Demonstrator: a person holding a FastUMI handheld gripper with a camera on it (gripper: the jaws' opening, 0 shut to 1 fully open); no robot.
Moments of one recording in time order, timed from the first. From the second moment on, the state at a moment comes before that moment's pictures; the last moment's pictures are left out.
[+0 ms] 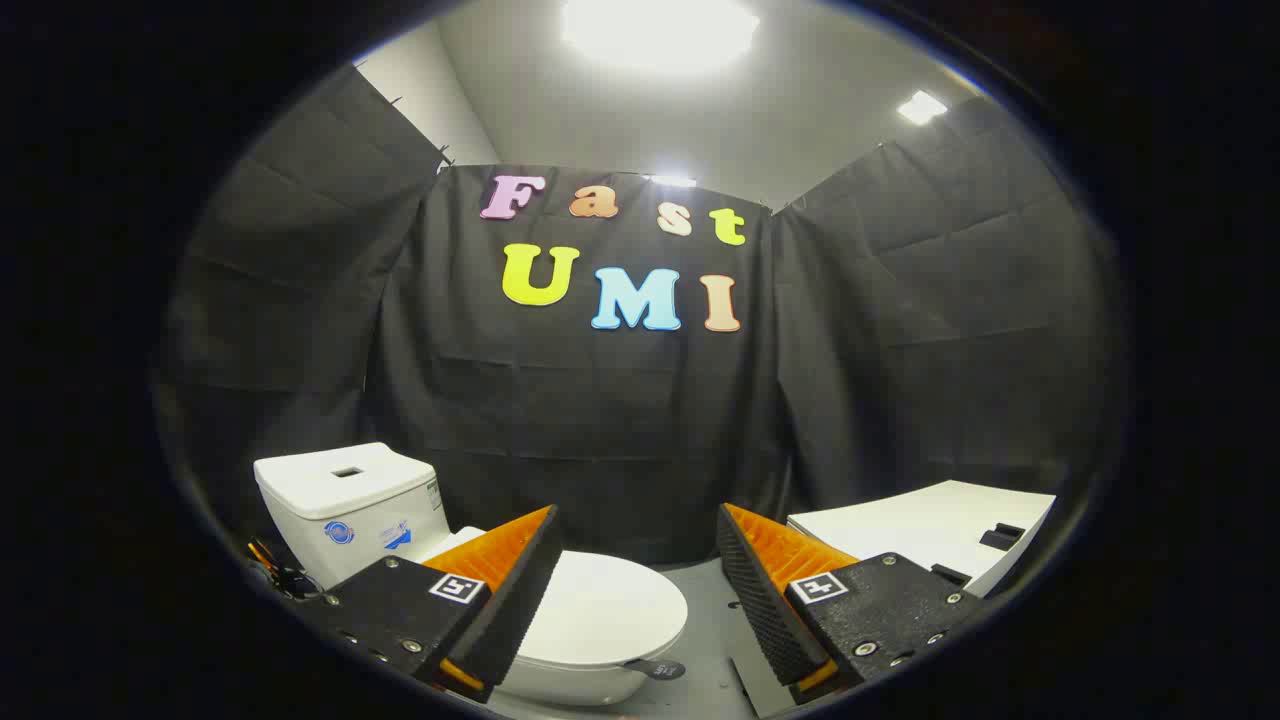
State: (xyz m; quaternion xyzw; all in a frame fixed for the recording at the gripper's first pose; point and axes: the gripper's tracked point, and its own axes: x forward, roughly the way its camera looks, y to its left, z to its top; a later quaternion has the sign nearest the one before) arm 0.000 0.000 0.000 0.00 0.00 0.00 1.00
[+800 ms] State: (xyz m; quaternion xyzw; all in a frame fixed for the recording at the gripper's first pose) arm -0.002 -0.016 -0.004 0.02 0.00 -0.02 1.00
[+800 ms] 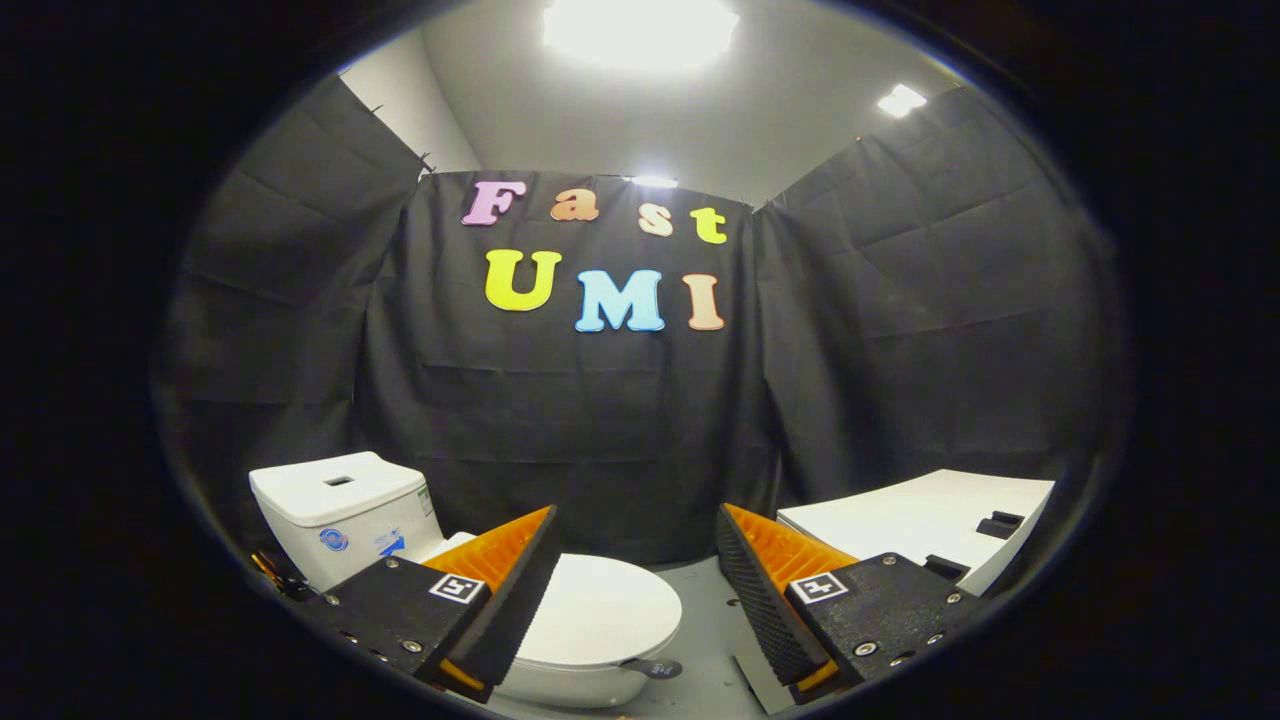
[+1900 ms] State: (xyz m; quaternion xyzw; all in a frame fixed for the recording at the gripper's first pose) arm 0.043 -0.064 -0.149 0.29 0.08 -0.08 0.95
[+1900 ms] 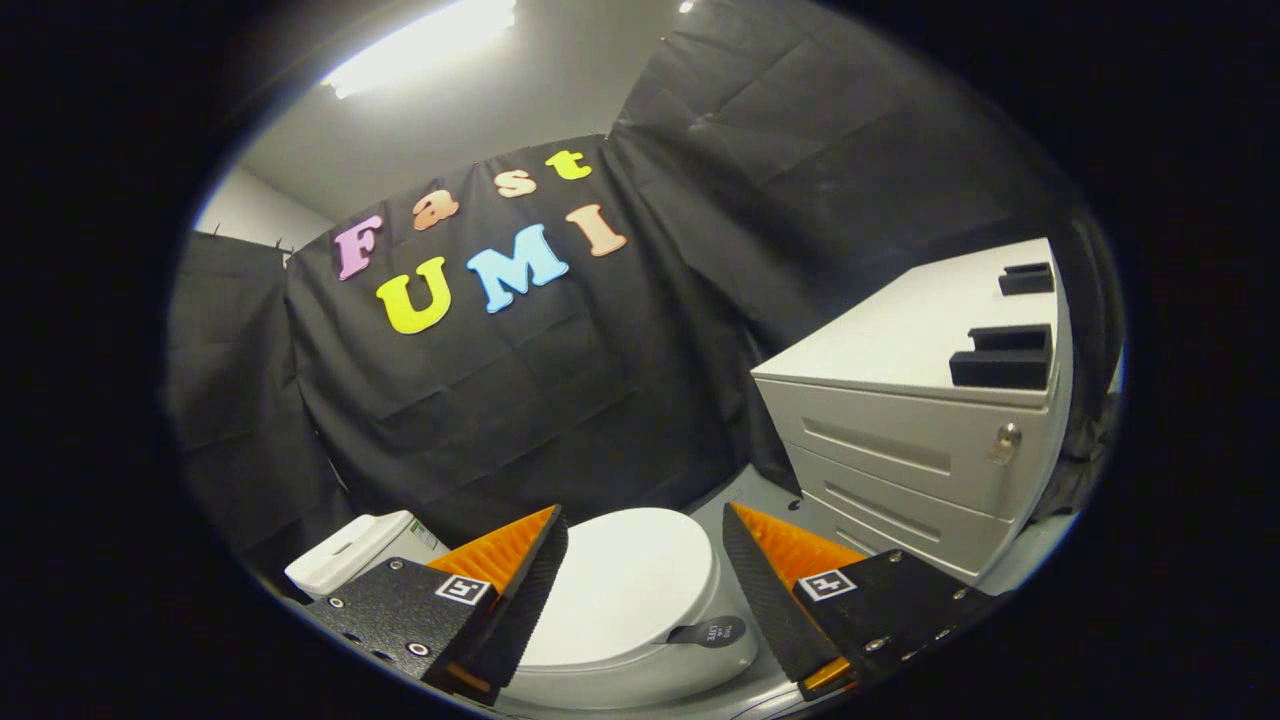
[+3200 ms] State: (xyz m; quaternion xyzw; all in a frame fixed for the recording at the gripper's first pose) arm 0.043 -0.043 -0.334 0.53 0.20 -0.17 0.81
